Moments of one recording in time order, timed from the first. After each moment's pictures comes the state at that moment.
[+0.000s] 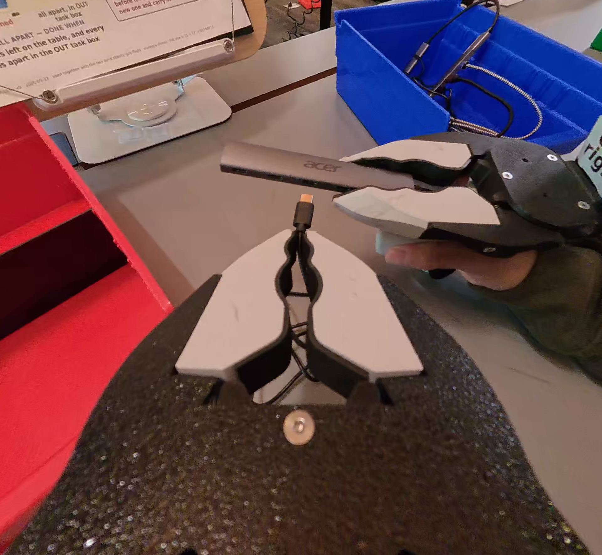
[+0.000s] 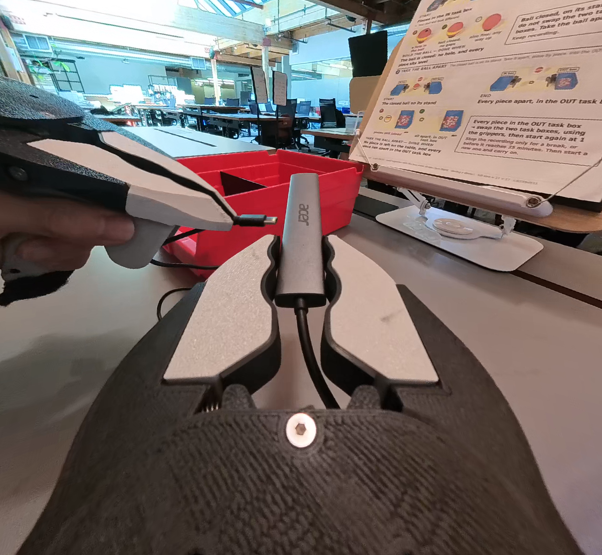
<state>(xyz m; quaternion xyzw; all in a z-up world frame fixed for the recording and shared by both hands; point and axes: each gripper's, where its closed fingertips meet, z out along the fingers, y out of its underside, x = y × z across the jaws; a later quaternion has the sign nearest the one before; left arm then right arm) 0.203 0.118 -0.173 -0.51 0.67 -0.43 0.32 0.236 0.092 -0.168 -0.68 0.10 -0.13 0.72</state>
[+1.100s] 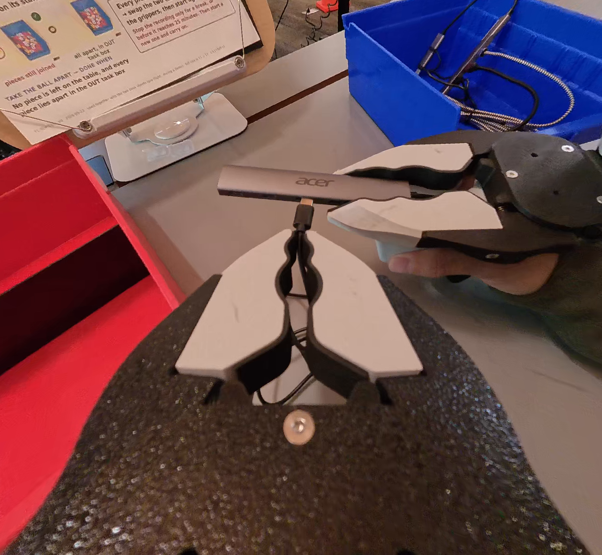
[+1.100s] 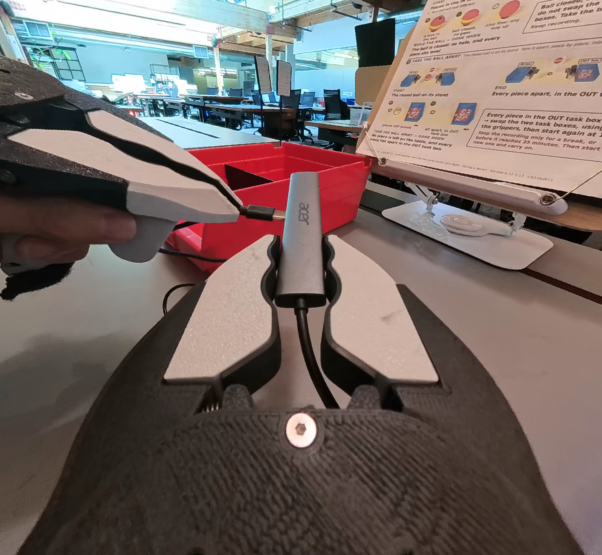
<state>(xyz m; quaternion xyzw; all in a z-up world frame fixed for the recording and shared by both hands) 0.203 0.117 -0.167 -0.49 0.68 -0.40 0.37 0.232 0.097 -0.171 -0.69 0.09 -0.12 0.71</state>
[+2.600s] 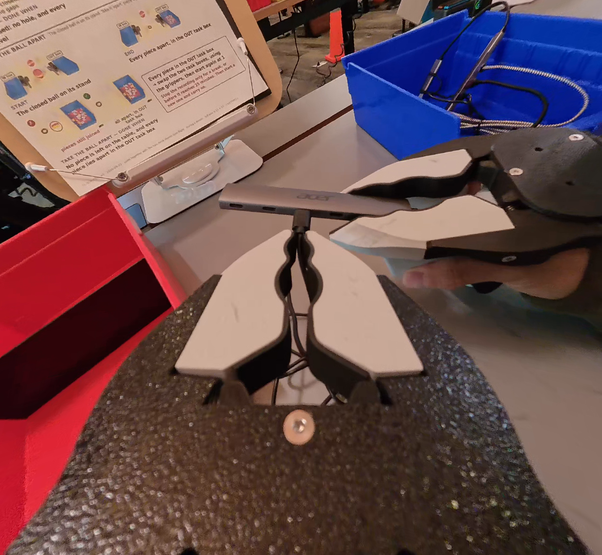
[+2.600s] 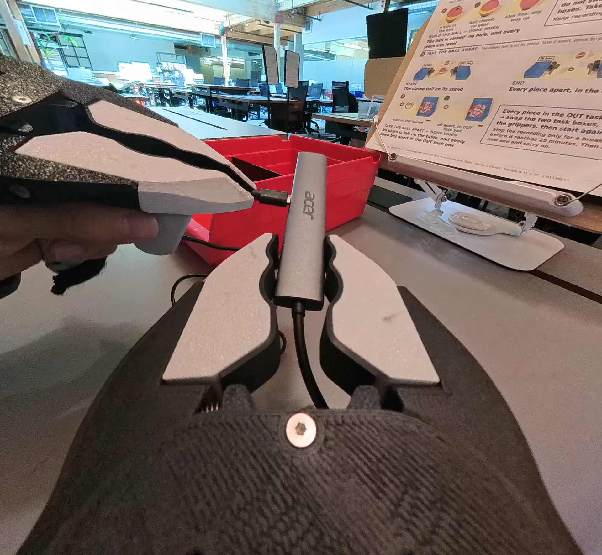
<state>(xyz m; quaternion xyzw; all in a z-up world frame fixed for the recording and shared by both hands) 0.207 0.116 -0.160 -0.44 0.67 -0.41 0.44 0.226 0.099 -0.174 -0.70 0.08 -0.12 0.70</state>
